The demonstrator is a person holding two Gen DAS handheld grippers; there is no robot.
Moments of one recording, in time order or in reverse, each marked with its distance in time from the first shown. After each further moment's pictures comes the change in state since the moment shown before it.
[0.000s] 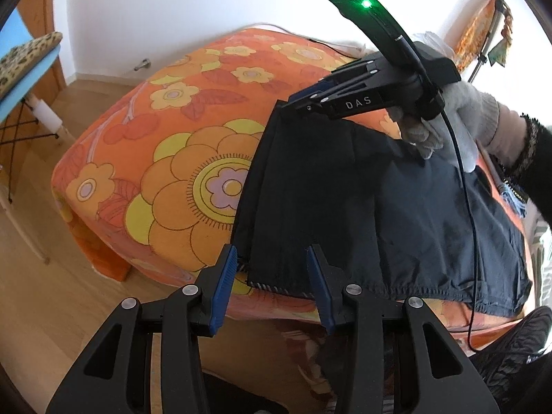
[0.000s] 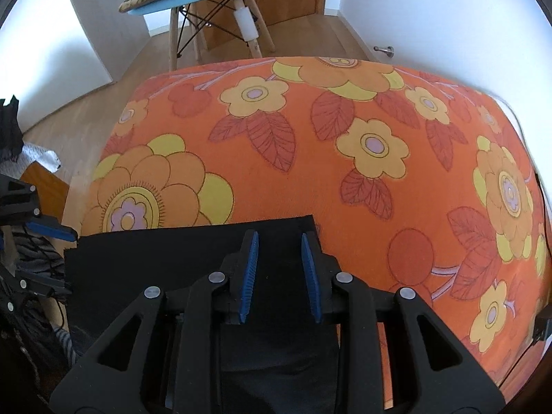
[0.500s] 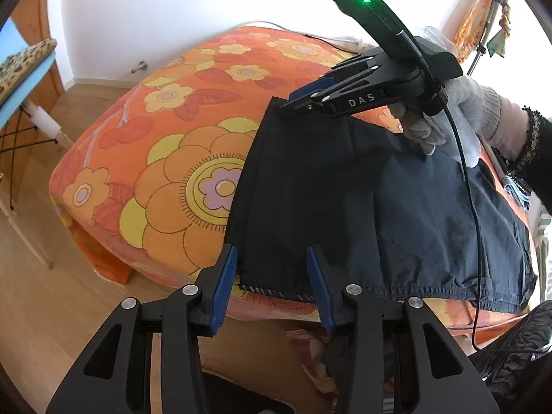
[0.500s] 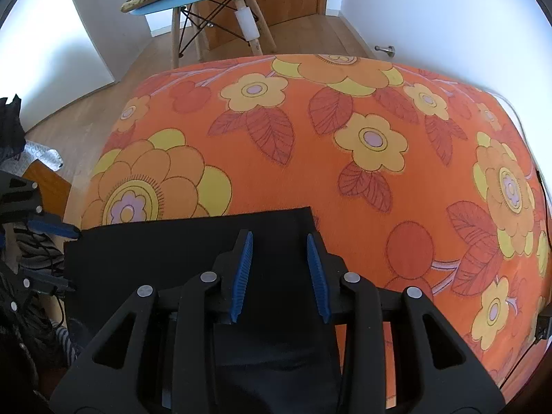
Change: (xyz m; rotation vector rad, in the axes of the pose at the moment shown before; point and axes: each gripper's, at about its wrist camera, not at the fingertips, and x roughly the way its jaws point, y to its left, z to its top) left arm 0.005 -0.006 0.002 0.021 0.010 0.011; right arm -0.001 -0.003 -0.007 0.001 -0.008 0.010
